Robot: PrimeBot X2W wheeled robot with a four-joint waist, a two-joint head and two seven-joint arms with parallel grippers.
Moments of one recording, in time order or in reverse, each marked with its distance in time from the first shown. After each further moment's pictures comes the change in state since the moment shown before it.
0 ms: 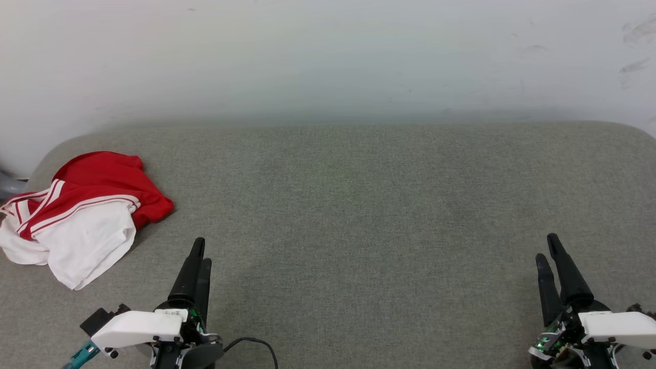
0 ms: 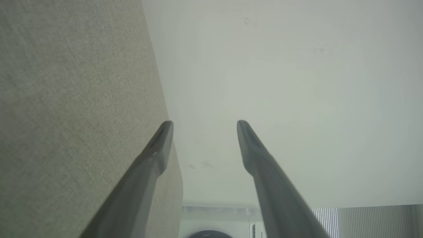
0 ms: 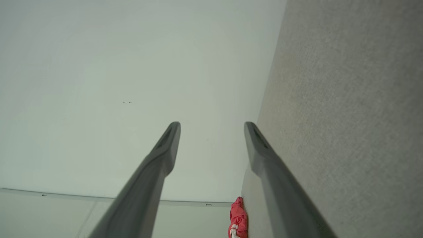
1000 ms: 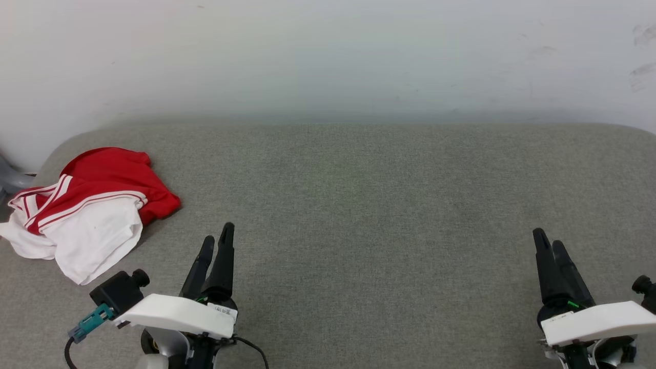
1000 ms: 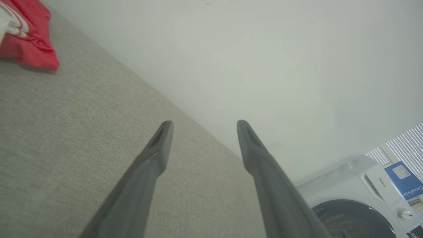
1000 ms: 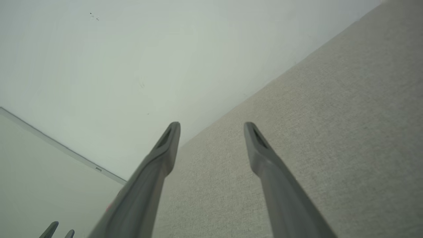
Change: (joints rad) left arm -0.007 0.004 -0.082 -0.095 0.646 0.000 -0.128; right arm 0.031 -0.013 0.018 -0.105 -0.732 0.000 -0.090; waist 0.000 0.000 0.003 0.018
